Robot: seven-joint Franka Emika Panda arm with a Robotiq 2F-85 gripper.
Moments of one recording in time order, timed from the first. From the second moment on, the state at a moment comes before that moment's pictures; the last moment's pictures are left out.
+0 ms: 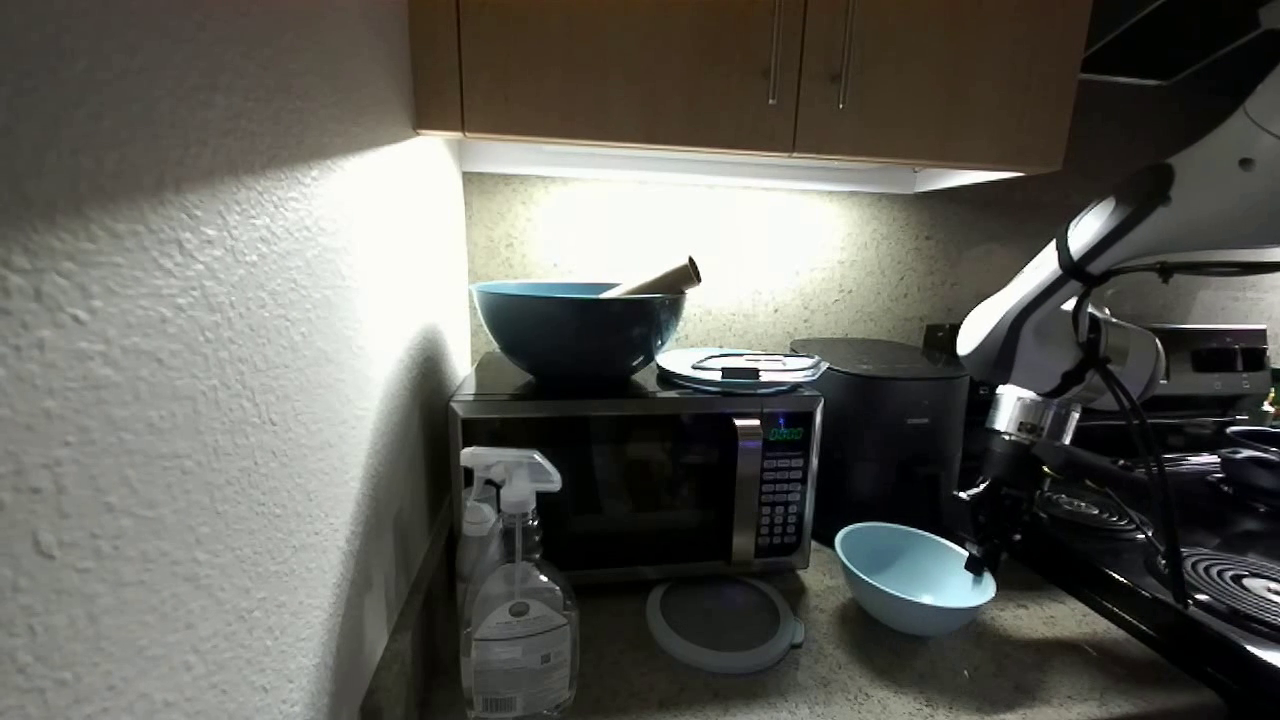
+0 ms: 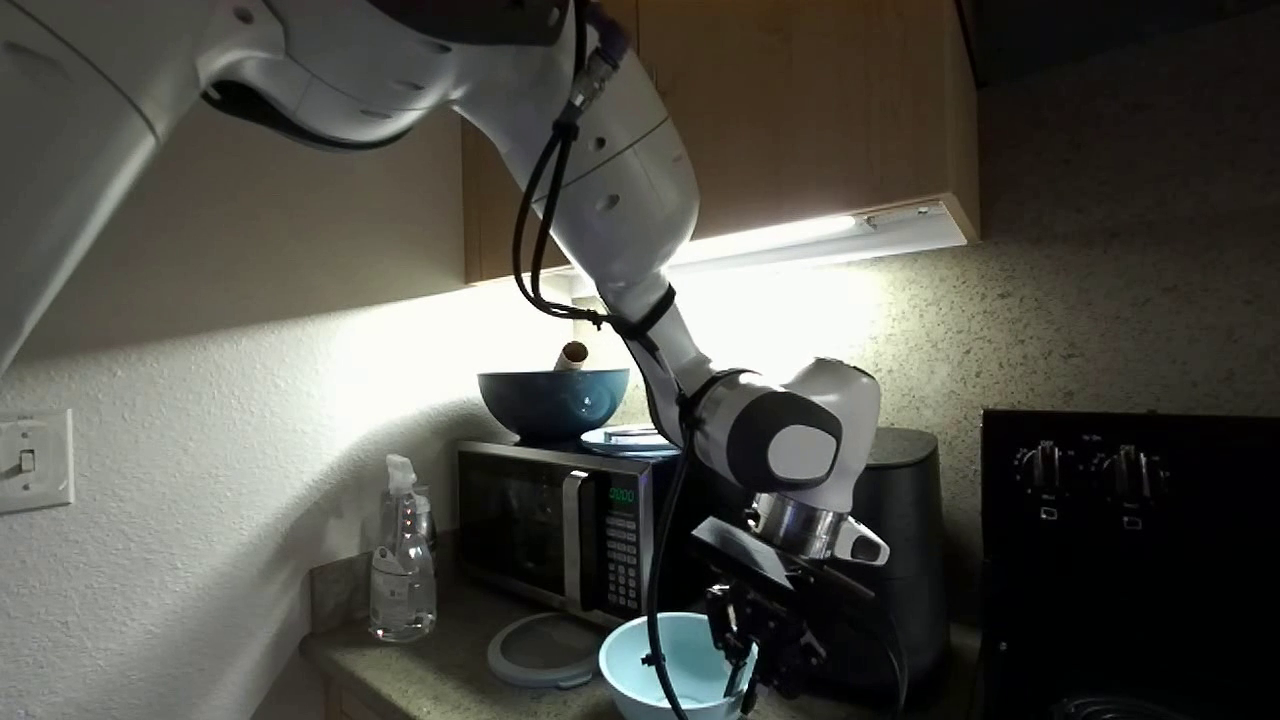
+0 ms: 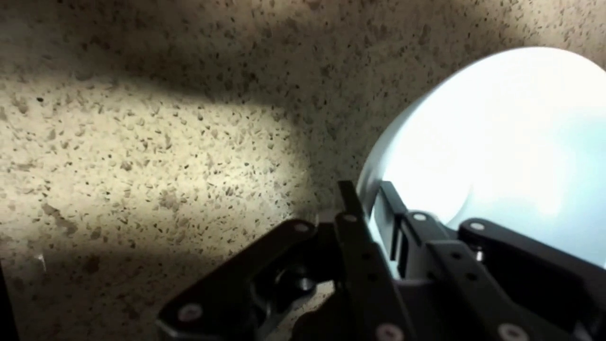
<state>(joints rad) -0.34 0.43 -0.07 -2.02 0.39 2.26 -0.44</state>
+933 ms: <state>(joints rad) -0.35 0.16 -0.07 -2.21 0.46 2.29 -0.49</state>
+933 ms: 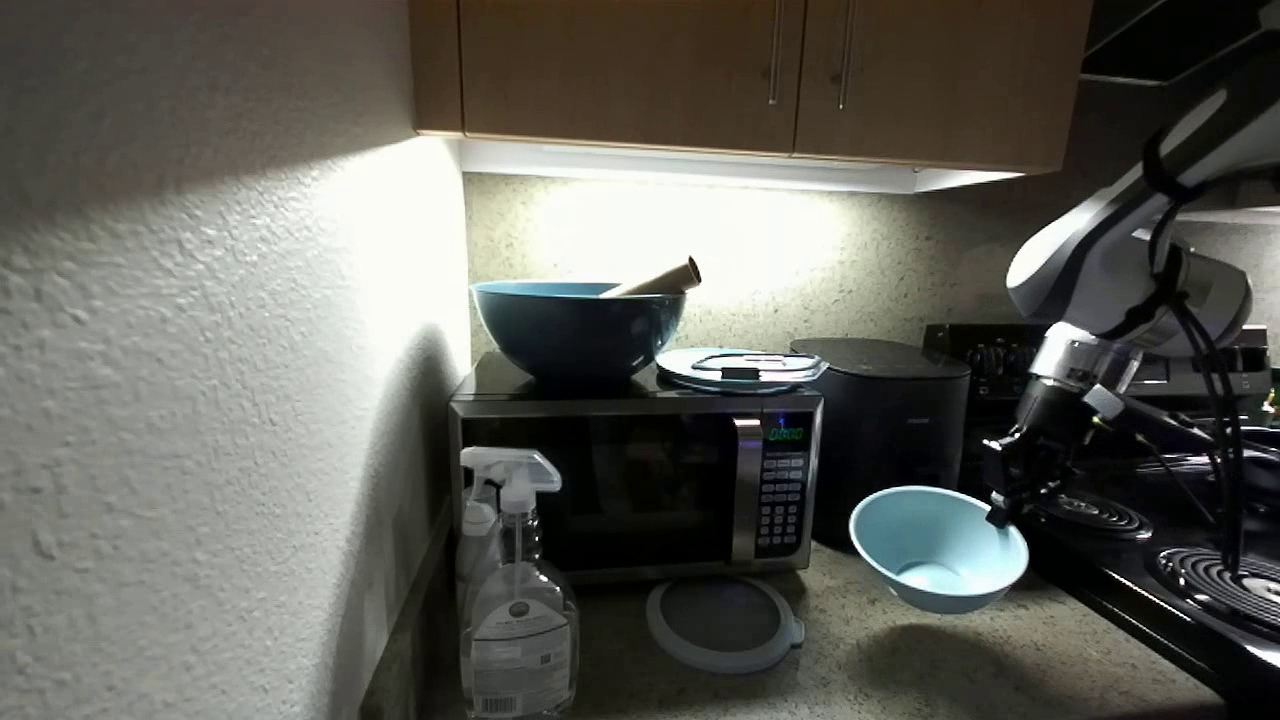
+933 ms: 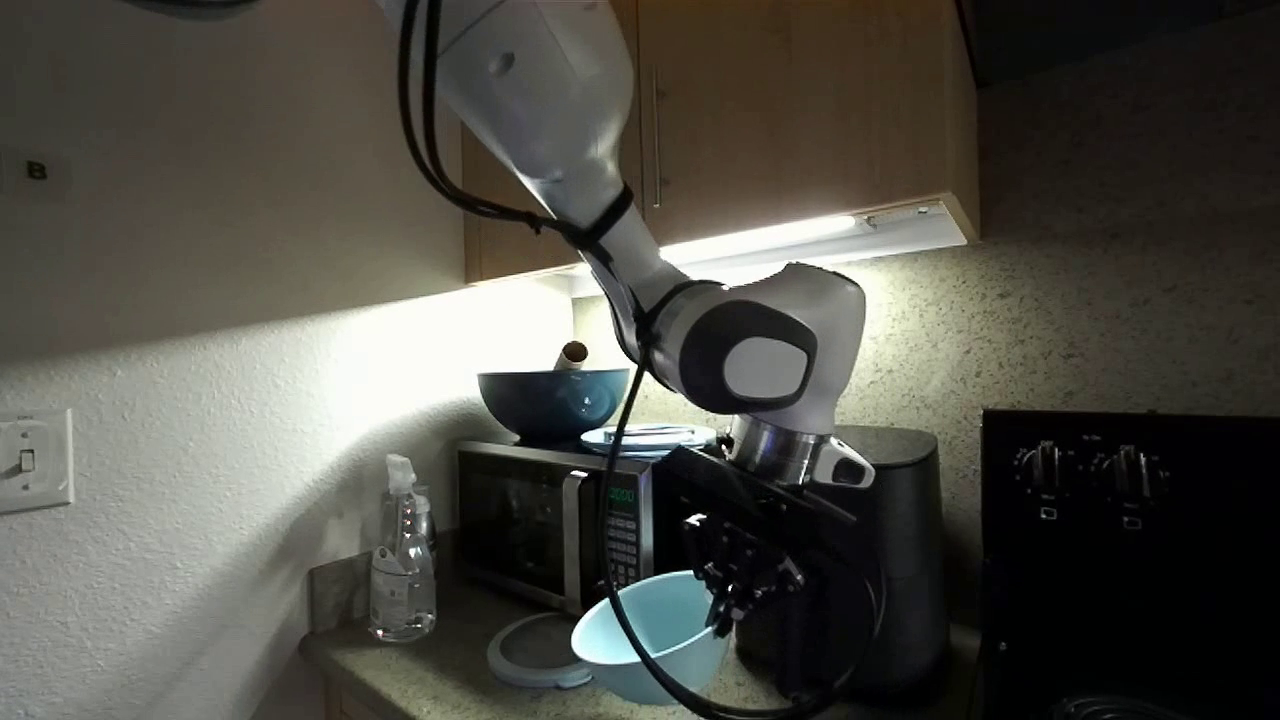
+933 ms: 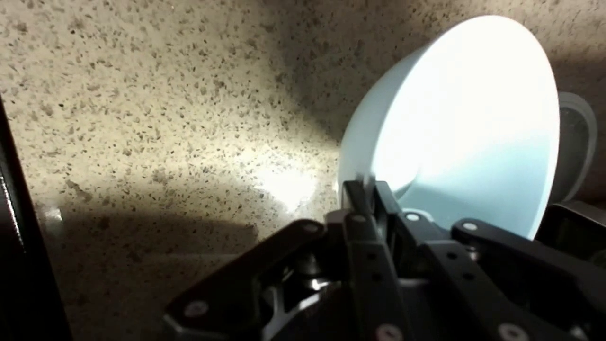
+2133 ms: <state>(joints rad) -0.16 -0.33 -0.24 -2.55 0.53 2.62 -0.48</state>
